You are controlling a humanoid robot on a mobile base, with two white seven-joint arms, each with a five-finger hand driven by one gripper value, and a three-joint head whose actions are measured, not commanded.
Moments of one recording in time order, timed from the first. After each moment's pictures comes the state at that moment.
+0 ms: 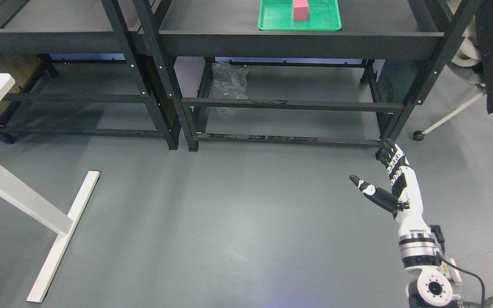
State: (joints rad) left arm 0.00 0.00 -0.13 0.00 0.13 -0.12 -0.17; right arm 0.15 0.00 -0.03 -1.63 0.08 -0.20 0.03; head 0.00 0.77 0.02
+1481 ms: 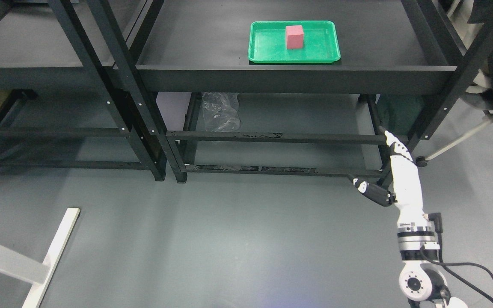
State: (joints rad) left arm 0.00 0.00 -0.13 0.00 0.13 -0.12 -0.17; right arm 0.11 0.00 -0.02 -1.63 0.79 -0.28 -0.22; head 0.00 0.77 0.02
